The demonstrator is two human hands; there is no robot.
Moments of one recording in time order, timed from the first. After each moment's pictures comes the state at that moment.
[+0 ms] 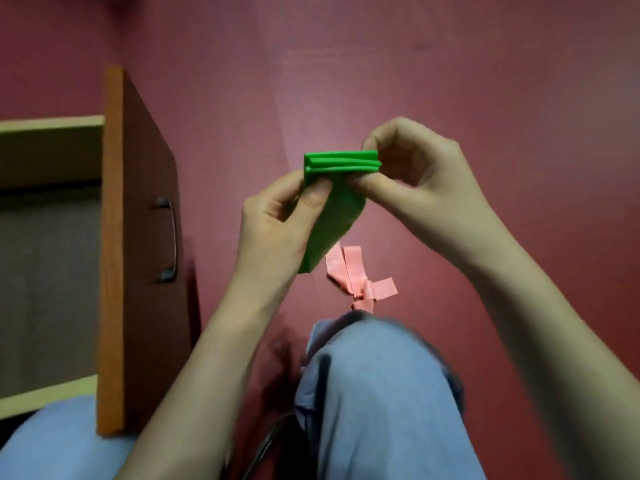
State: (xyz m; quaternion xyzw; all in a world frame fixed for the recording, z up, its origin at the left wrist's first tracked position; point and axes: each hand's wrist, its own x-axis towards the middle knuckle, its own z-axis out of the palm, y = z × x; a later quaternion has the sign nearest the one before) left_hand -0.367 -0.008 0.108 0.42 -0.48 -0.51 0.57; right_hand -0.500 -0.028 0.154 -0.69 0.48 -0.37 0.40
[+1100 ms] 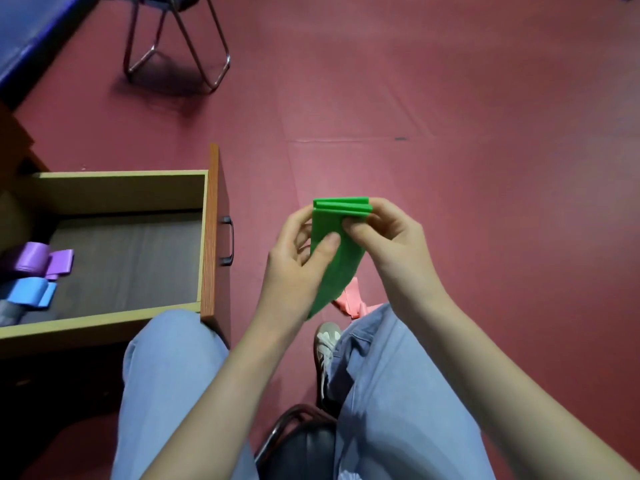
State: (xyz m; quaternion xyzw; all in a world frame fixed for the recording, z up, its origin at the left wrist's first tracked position) left_hand -0.349 0.143 0.193 0.42 -0.47 -0.51 0.58; right_hand -0.457 0.132 0.230 -0.54 0.47 -0.51 0.48
